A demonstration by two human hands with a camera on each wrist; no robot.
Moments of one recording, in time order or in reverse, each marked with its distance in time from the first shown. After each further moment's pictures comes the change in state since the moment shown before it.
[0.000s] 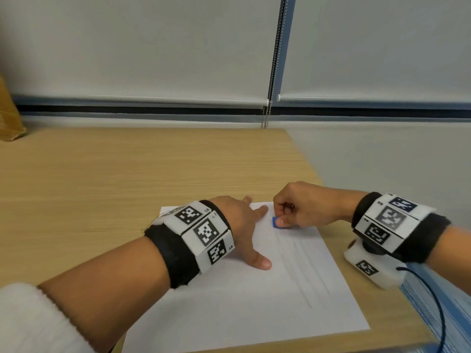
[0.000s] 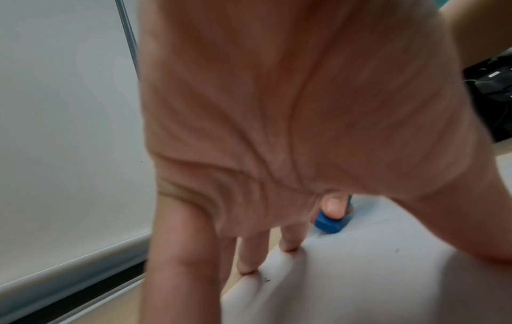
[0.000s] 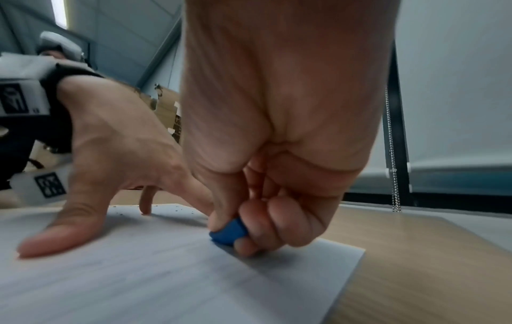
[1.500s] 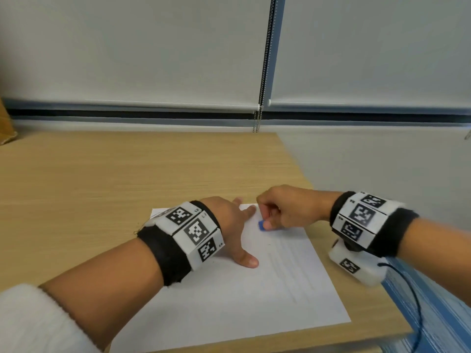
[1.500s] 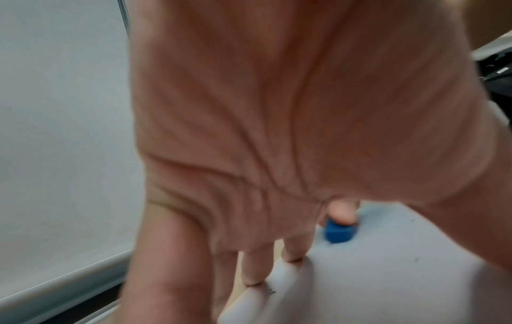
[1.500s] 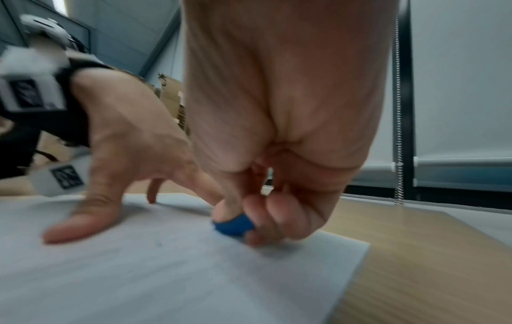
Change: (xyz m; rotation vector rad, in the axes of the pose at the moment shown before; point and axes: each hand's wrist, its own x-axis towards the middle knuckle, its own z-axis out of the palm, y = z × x) left_hand 0.003 0.001 0.001 0.017 0.019 -0.020; right_hand -0.001 -0.007 0.000 0.040 -0.047 -0.029
